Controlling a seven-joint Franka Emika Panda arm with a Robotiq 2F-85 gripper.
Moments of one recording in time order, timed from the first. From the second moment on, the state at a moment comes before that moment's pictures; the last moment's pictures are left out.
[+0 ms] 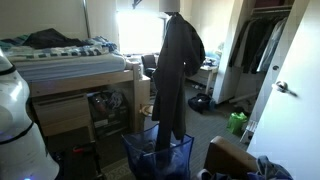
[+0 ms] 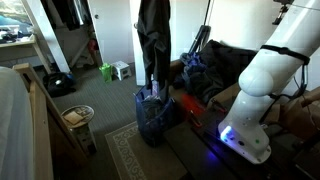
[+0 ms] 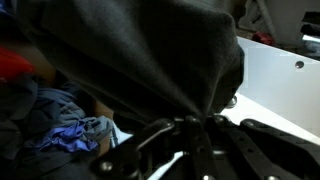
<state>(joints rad) 0.04 -0.10 0.07 -1.60 -0.13 2.16 1.43</state>
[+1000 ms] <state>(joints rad) 0.04 -0.08 0.06 -1.94 0.03 2.11 1.39</state>
